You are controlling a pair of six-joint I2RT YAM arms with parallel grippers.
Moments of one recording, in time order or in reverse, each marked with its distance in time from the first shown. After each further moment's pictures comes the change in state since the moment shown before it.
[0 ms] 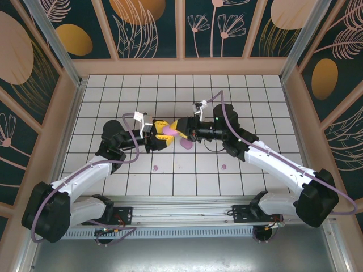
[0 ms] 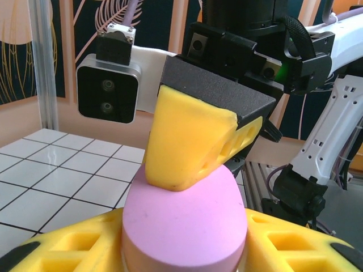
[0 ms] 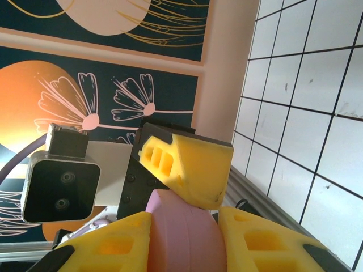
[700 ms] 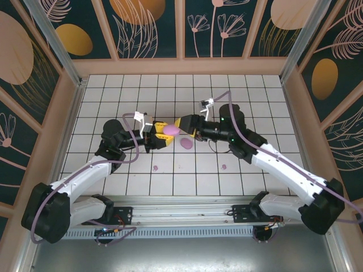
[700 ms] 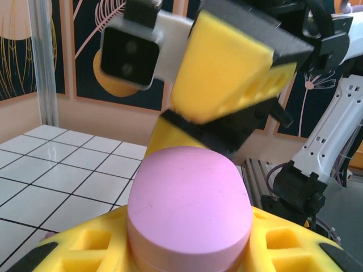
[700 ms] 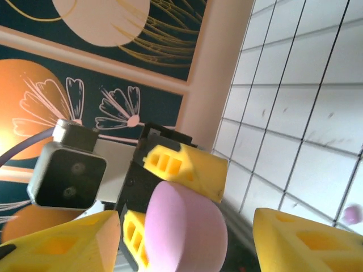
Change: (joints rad) left arm 0.001 -0.014 0.007 -0.053 0.004 0.026; right arm 0.000 -0.109 0.035 -0.163 0.132 -0.192
